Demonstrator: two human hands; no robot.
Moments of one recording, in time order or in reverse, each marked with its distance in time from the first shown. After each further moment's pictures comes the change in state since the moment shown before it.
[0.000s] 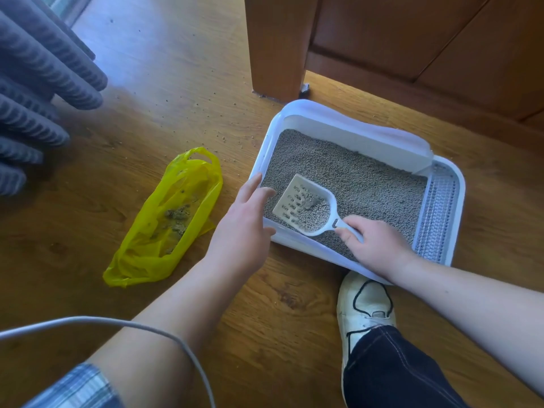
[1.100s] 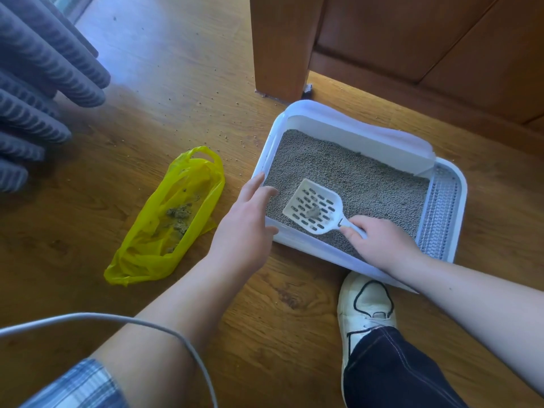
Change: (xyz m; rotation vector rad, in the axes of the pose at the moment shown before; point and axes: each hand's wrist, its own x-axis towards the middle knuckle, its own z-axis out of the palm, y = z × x) left_hand 0.001 -0.002 0.000 0.012 0.008 0.013; right_hand 0.008 0.004 -0.001 -0.028 -0.010 0.093
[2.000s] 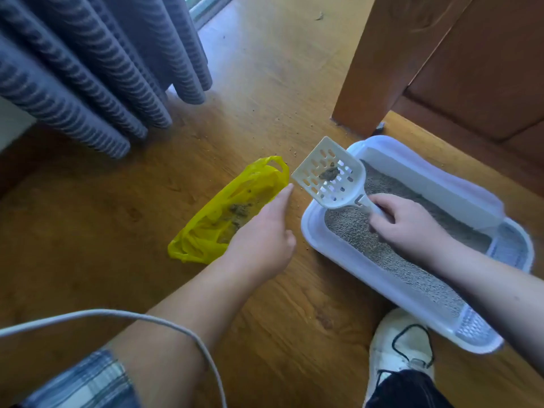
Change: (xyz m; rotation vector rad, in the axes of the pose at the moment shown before) left_hand -0.037 -0.032 -0.059 -0.007 0.022 -0.243; right_hand 0.017 -0.117 -0.056 0.123 0.013 -0.351
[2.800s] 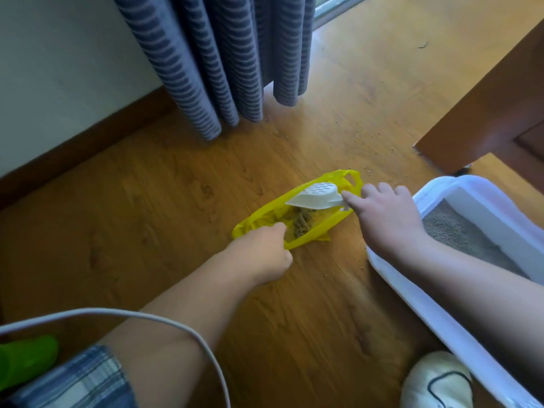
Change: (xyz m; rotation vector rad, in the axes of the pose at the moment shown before) left_hand -0.046 -0.098 -0.052 0.199 -0.188 -0.292; right_hand 0.071 -0.119 0.084 -1.000 0.090 -0.471
